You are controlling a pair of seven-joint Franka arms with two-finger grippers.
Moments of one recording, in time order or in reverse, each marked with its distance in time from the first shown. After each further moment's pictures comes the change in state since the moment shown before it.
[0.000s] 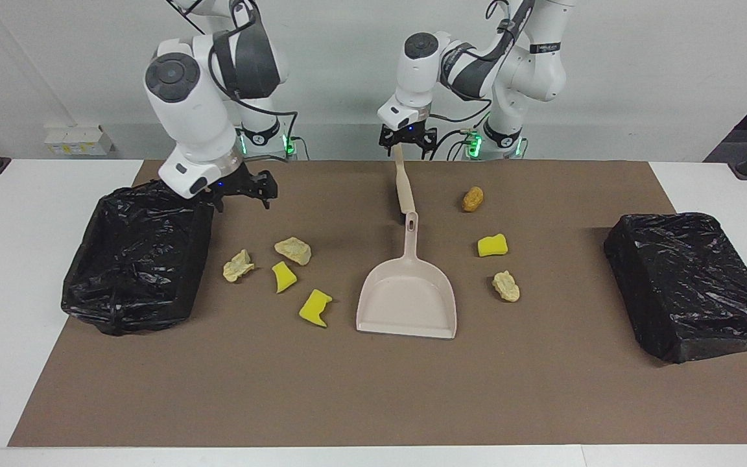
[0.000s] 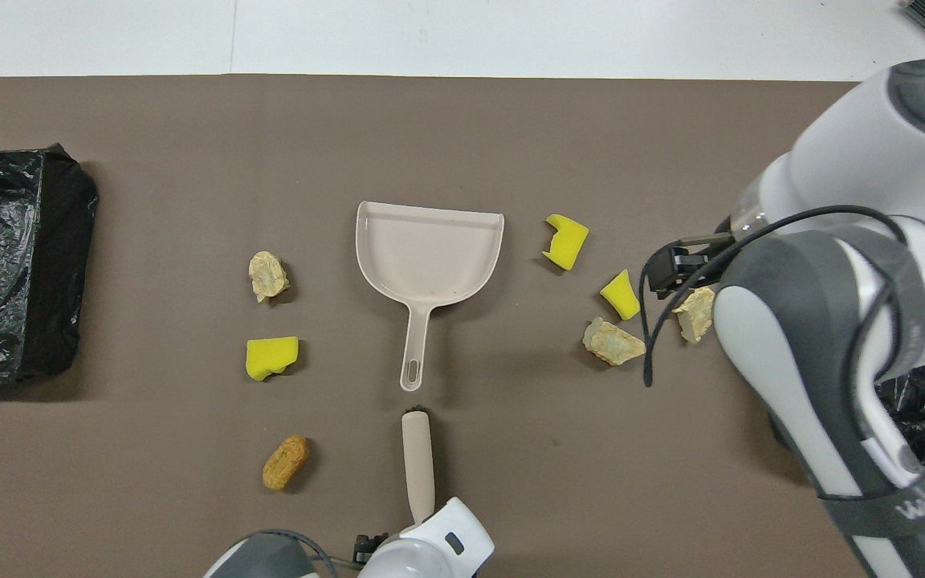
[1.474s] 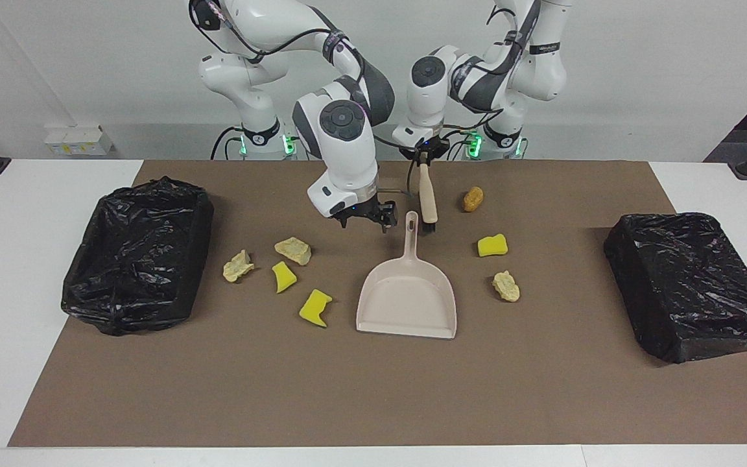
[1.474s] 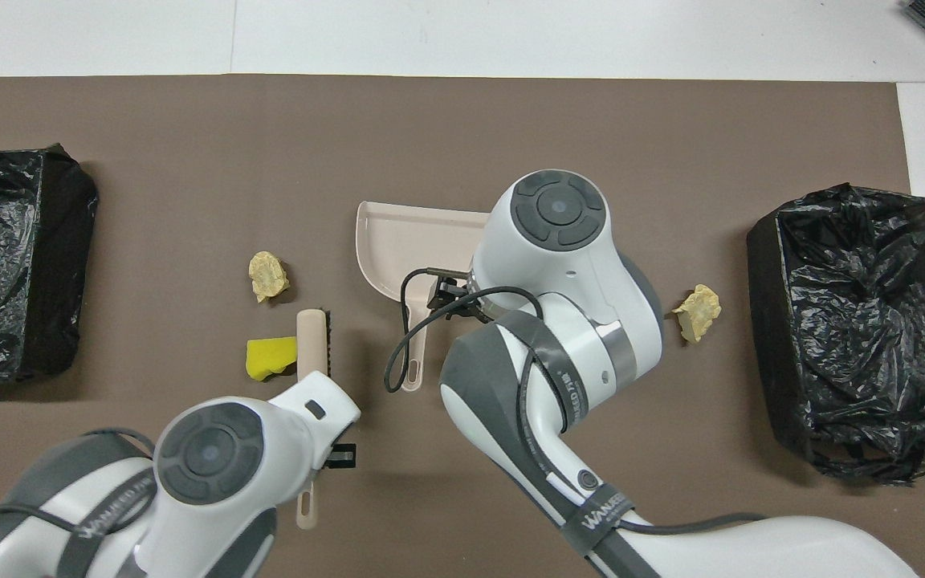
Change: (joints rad) left arm 0.420 -0.019 0.048 0.126 0.083 -0.234 0.293; right arm 0.330 0.188 0.000 0.000 0.100 0.274 0.564
